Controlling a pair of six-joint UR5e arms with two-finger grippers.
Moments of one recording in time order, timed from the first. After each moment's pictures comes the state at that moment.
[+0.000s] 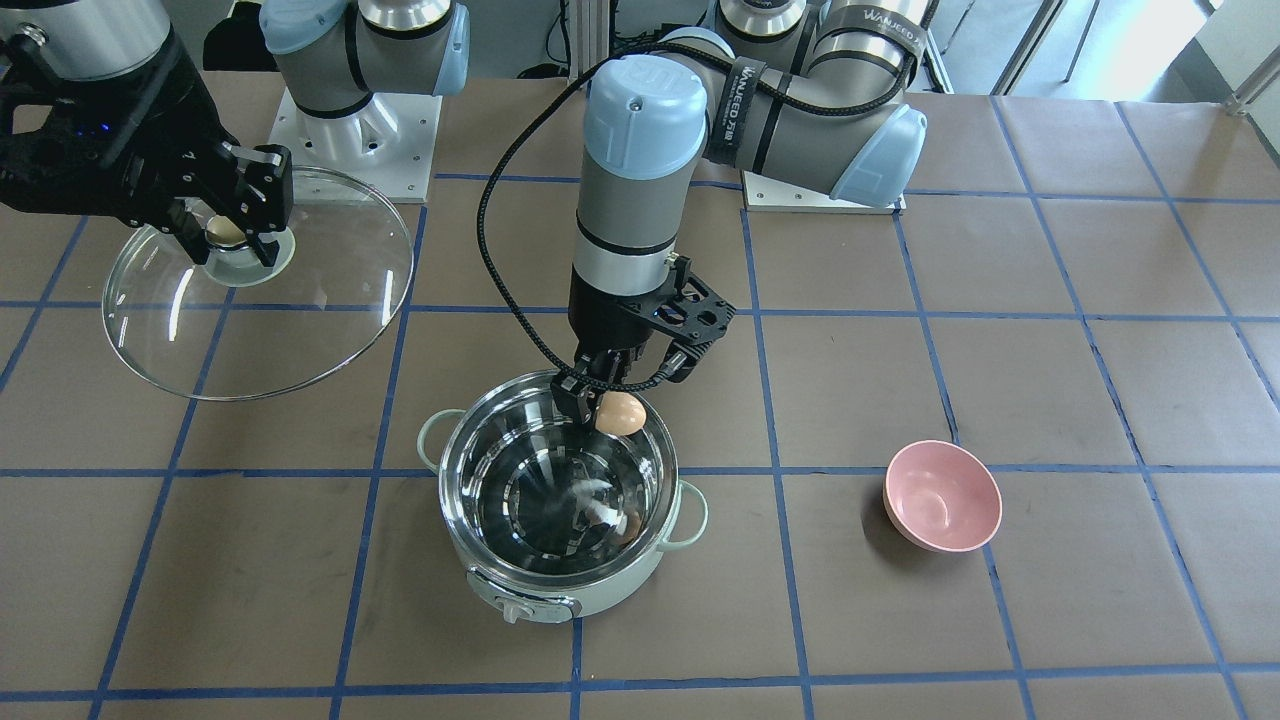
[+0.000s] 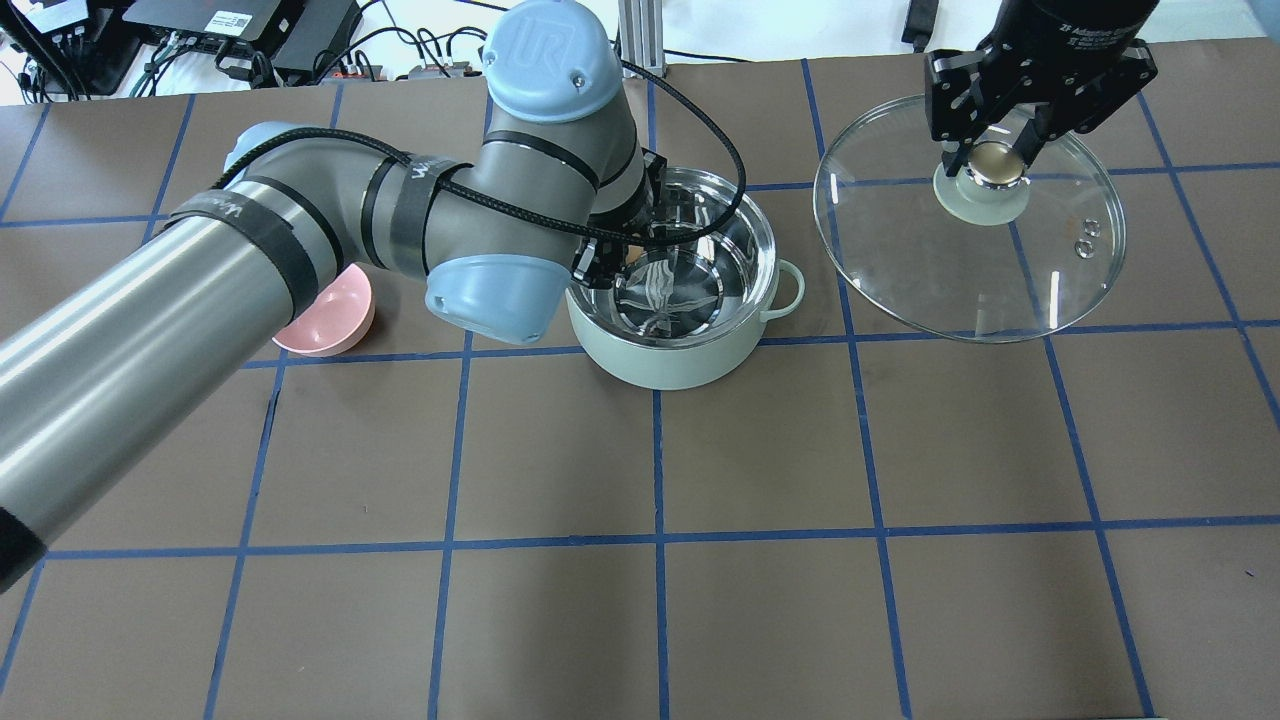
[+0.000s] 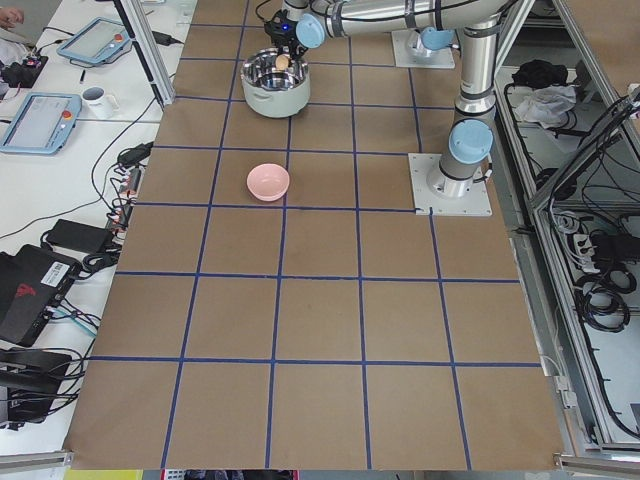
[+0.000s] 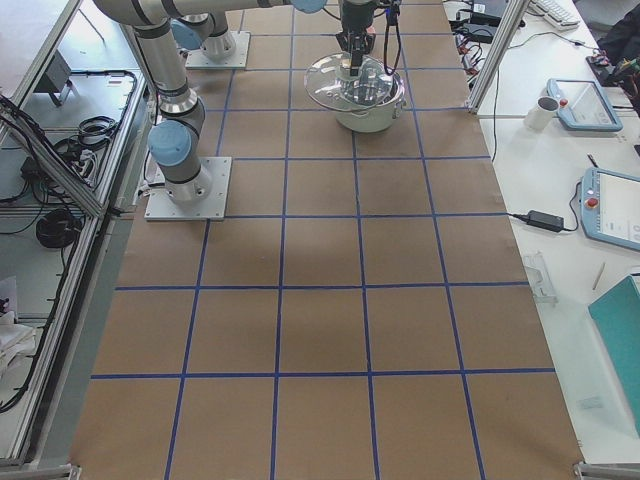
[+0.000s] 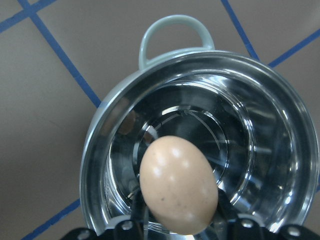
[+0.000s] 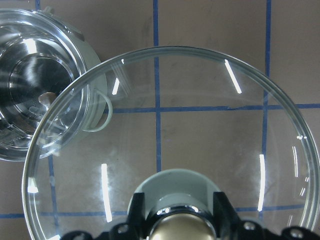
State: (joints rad) left arm -1.94 -1.87 -1.63 -0.97 1.57 -1.36; right arm 1.54 -1.53 1.41 -1.47 -1.58 -0.02
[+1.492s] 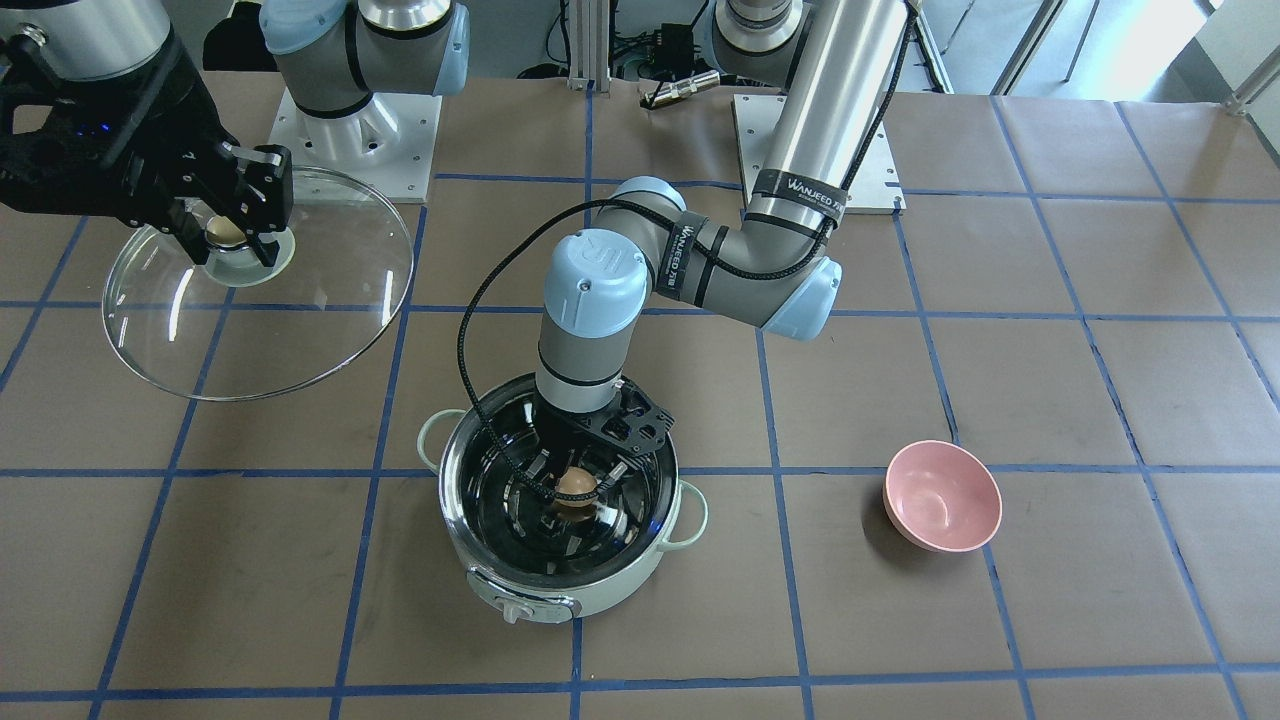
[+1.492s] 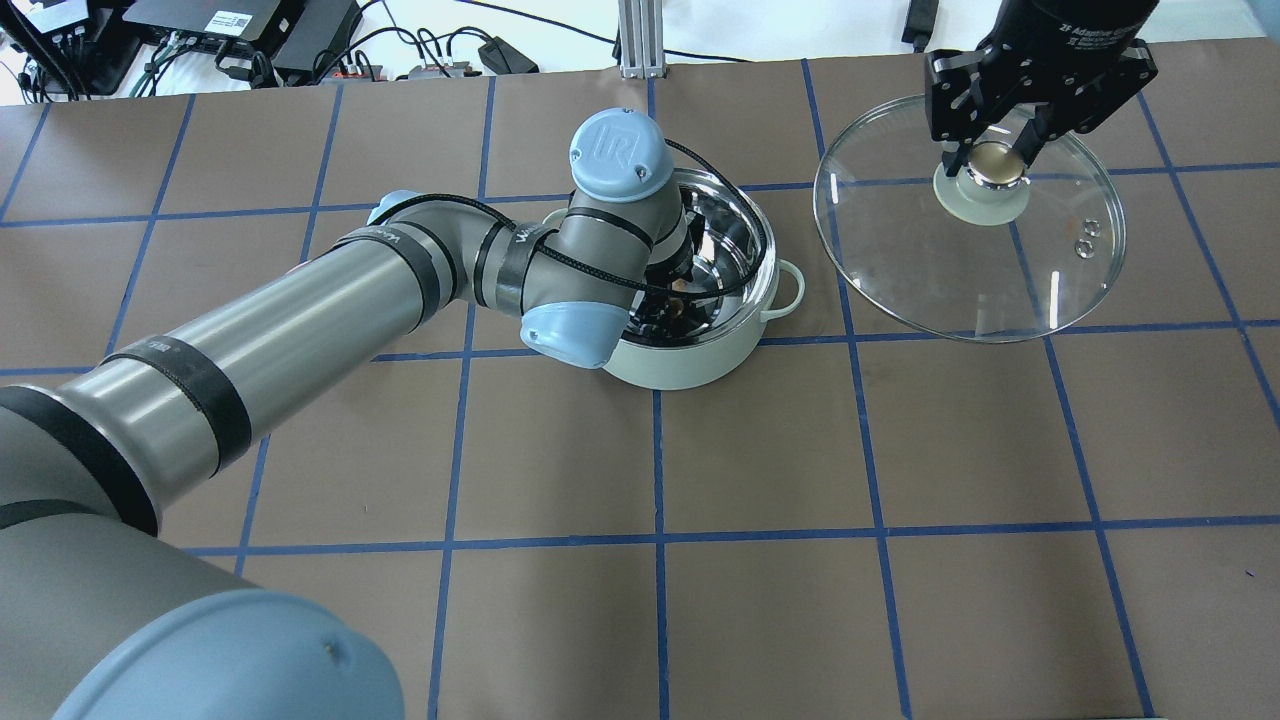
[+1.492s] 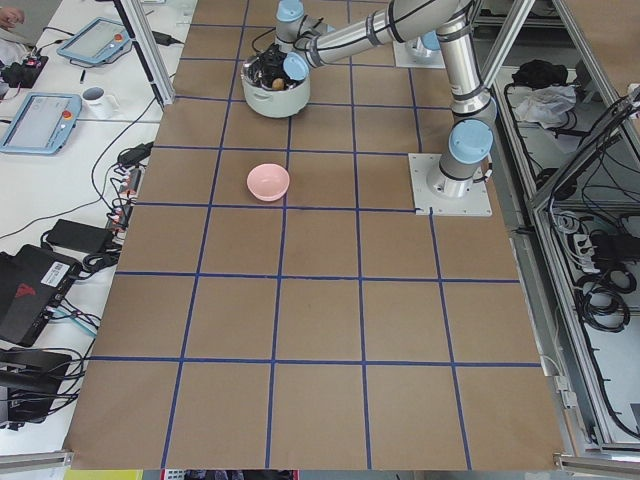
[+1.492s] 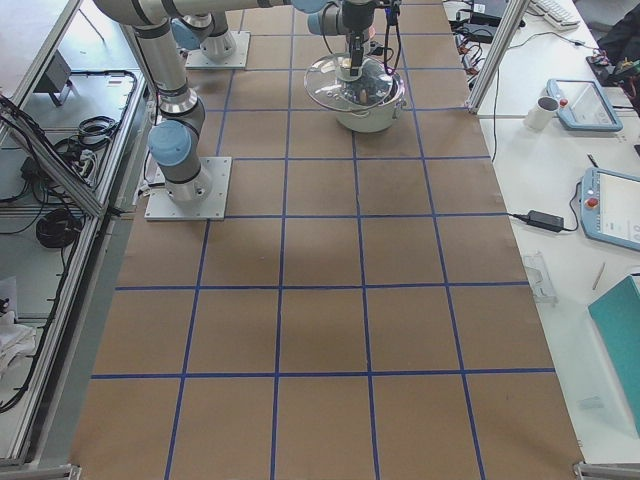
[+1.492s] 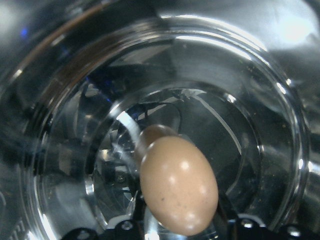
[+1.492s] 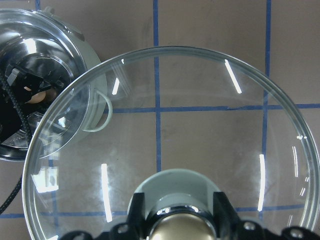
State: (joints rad) left arm -1.96 -2.11 -1.63 -0.75 1.52 -1.37; right arm 1.54 -1.53 1.41 -1.47 -1.58 -0.02
